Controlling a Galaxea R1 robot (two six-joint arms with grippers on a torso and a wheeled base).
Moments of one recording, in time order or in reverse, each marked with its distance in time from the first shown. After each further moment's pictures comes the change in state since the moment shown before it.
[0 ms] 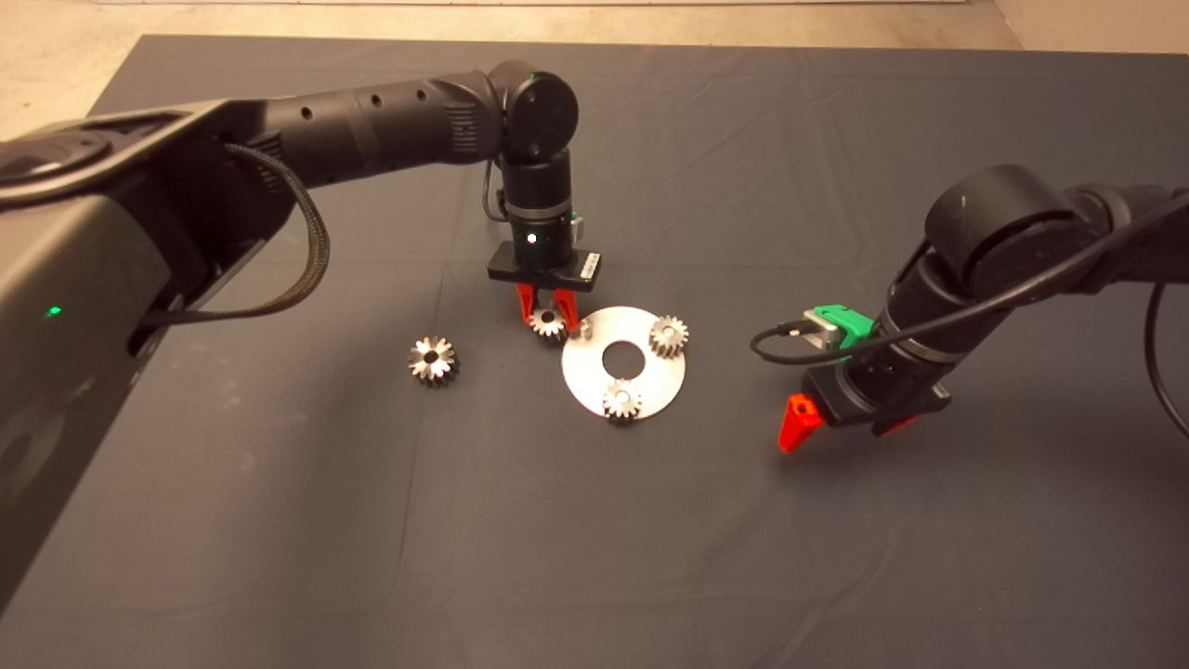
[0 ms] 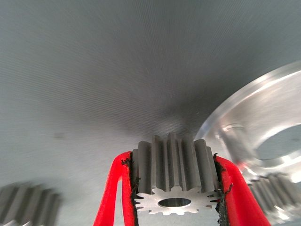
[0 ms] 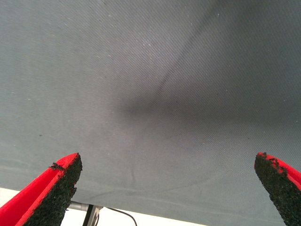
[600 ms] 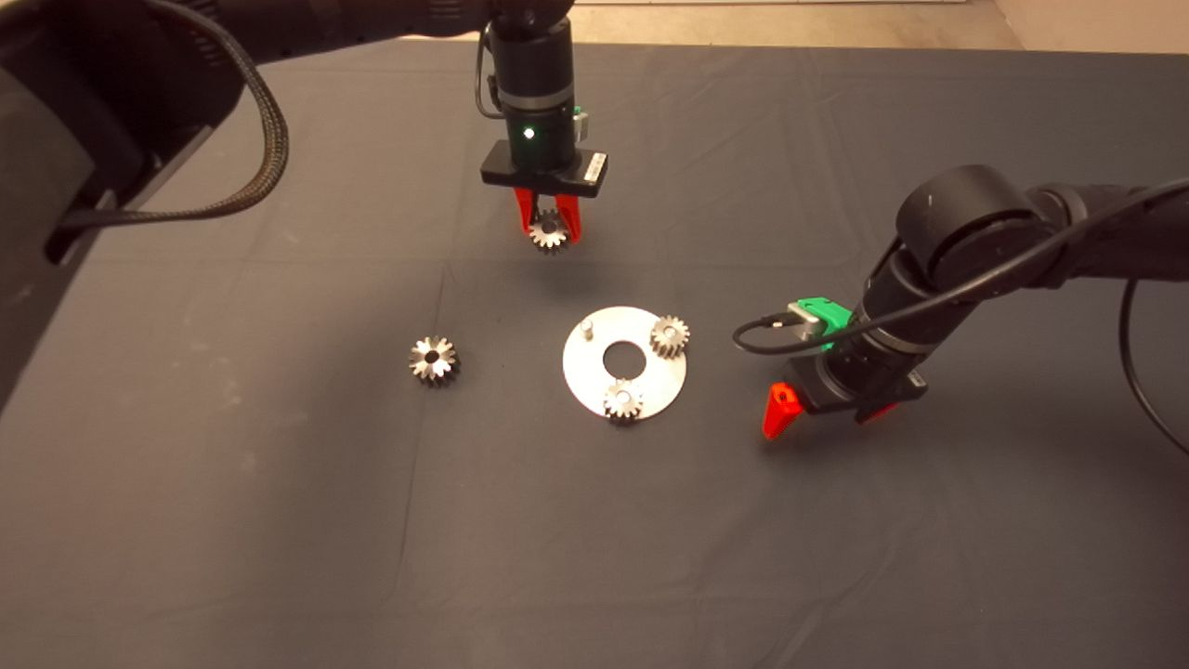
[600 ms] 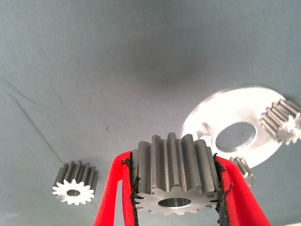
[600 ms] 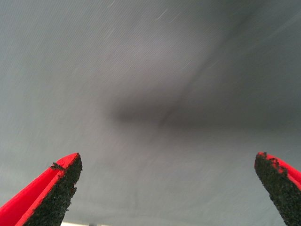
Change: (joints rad) left arm -0.152 0.000 0.009 -0.036 0.000 0.006; right arm 0.001 0.039 -0.077 -0.037 -0.010 -0.003
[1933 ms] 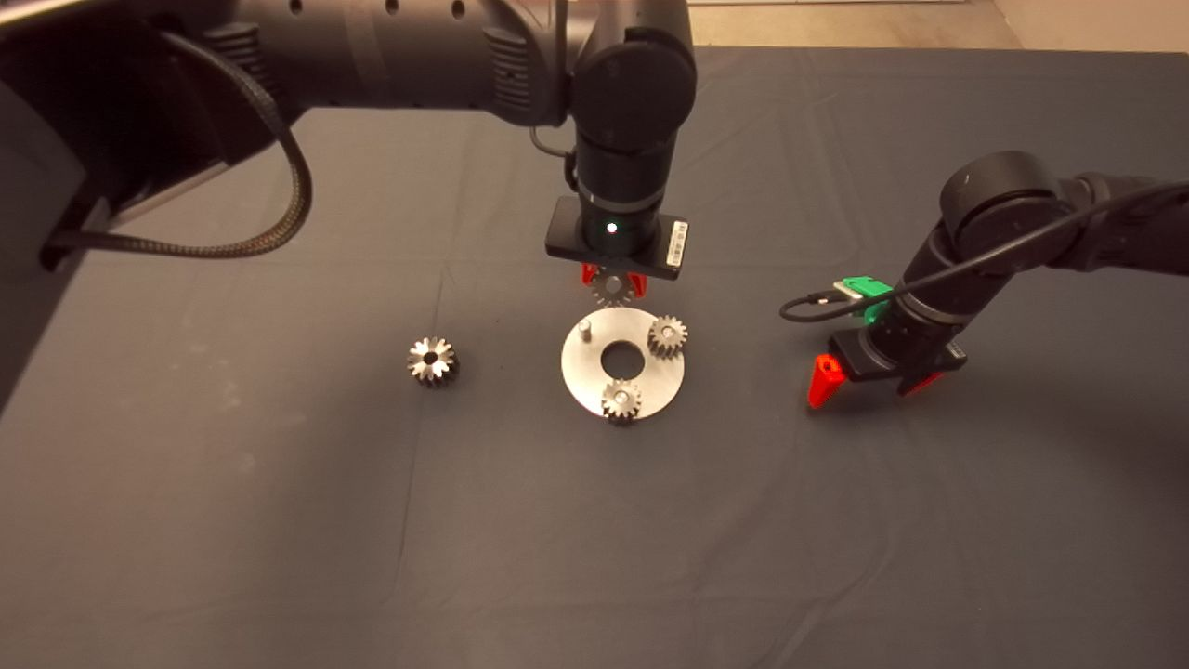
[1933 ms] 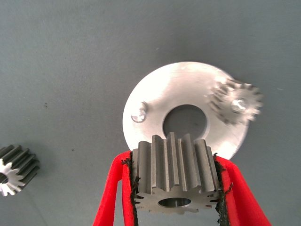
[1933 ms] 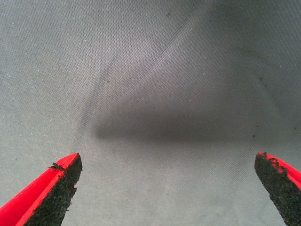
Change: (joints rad) left arm 0.038 -0.011 0.505 0.322 0.004 -0.539; right arm -0.013 -0.079 -0.119 -0.021 -0.013 -0.166
